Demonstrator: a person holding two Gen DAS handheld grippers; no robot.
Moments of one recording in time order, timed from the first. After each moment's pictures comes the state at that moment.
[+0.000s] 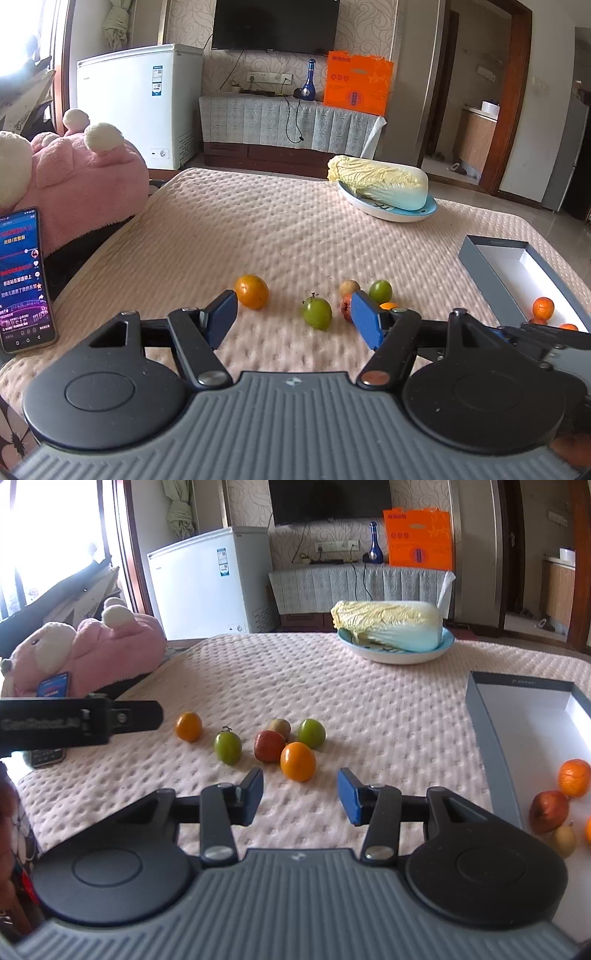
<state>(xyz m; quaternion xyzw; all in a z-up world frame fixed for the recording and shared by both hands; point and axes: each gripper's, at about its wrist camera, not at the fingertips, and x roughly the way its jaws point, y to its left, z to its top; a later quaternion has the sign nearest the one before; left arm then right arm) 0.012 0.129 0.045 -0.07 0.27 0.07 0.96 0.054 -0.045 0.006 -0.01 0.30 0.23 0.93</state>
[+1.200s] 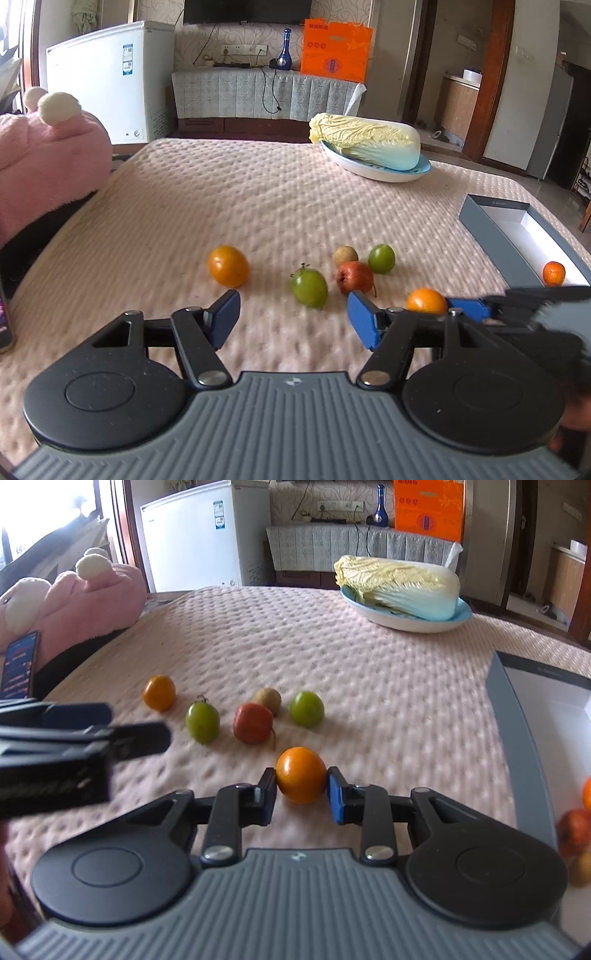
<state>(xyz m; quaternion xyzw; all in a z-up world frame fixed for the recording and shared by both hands) 0.052 0.129 0.005 -0.06 0.32 0.03 0.94 0.088 -0.023 -0.012 -0.05 0.36 0.21 0.91</state>
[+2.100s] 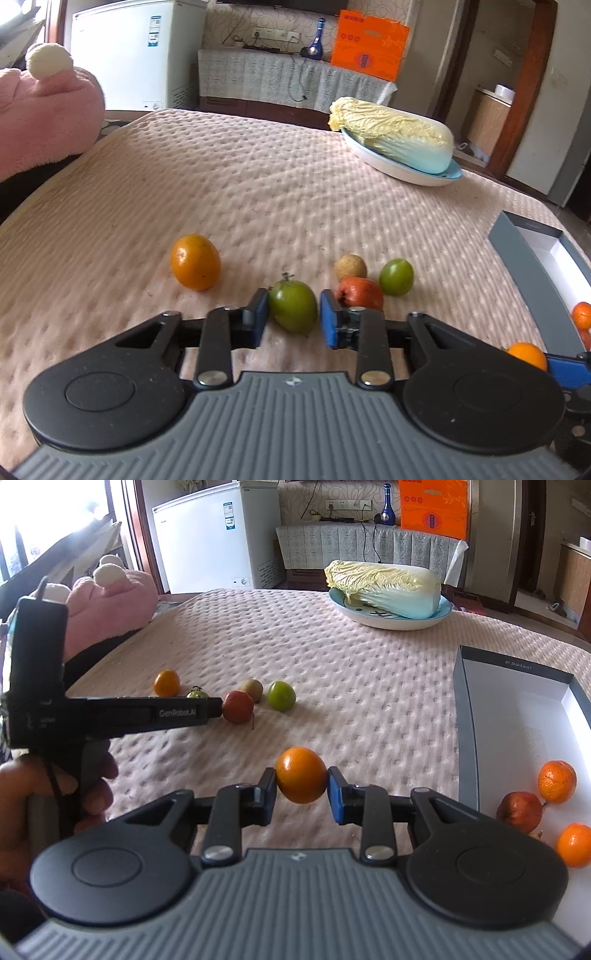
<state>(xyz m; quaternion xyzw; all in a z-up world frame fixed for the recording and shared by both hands) 0.105 0.118 -0.027 -0.11 0.33 0.07 0.93 0.070 -0.071 0.009 -0.05 0.36 0.24 0.90</state>
